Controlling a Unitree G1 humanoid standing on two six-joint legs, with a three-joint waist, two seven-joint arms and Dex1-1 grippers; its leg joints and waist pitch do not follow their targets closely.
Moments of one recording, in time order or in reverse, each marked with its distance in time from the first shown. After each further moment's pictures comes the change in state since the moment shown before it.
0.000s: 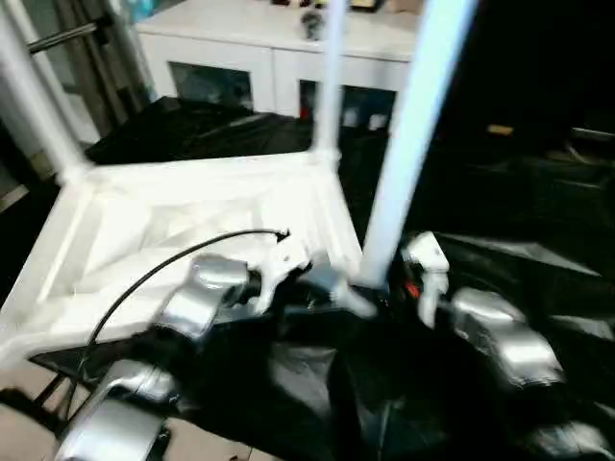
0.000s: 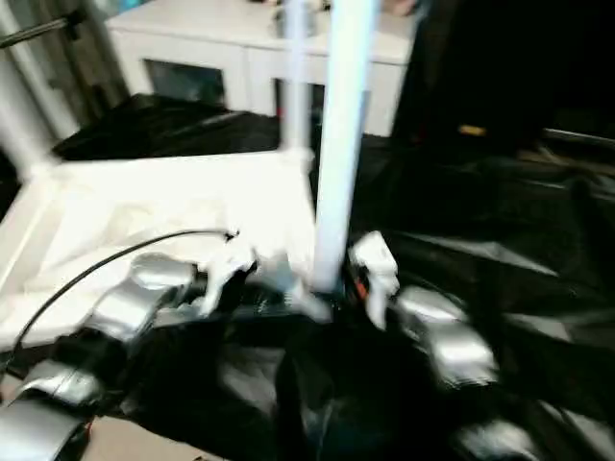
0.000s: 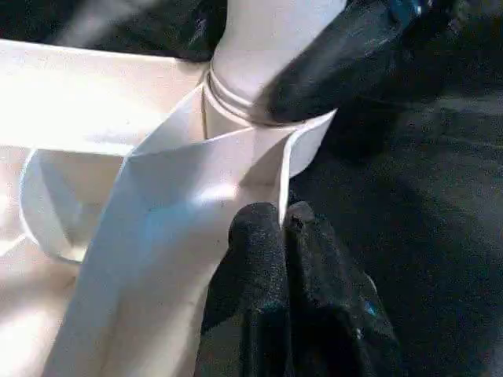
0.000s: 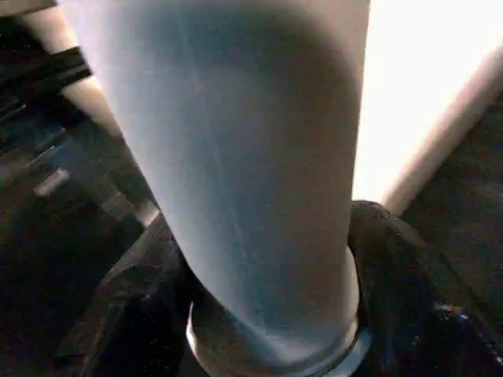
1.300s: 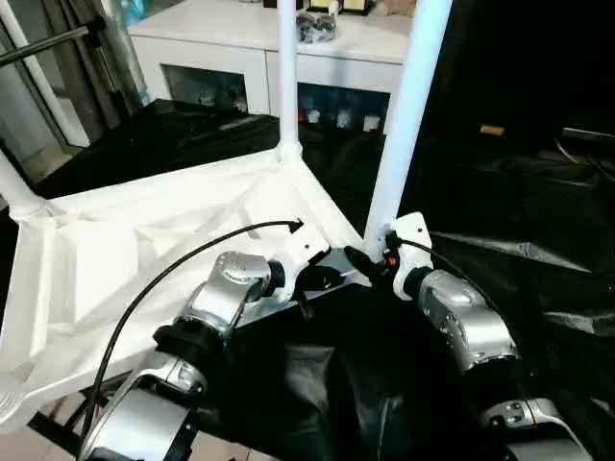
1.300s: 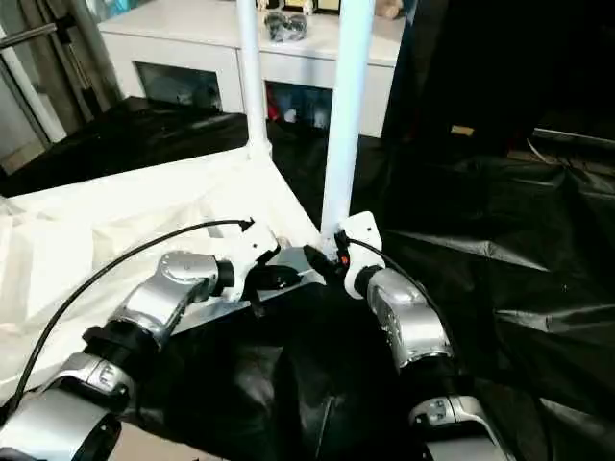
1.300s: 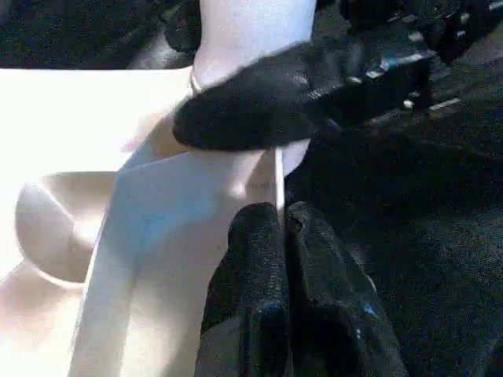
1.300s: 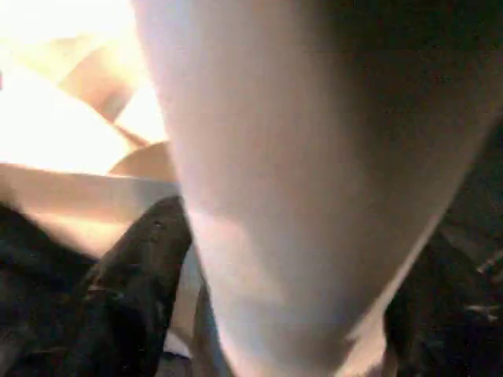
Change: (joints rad) left arm -0.026 -0.048 -0.001 0.029 0.011 0.020 0.075; right arm -0.078 0.059 0.000 0.079 -0.067 -0.014 -0.156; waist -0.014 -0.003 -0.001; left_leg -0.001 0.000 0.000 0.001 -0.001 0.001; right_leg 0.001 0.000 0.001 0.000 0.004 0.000
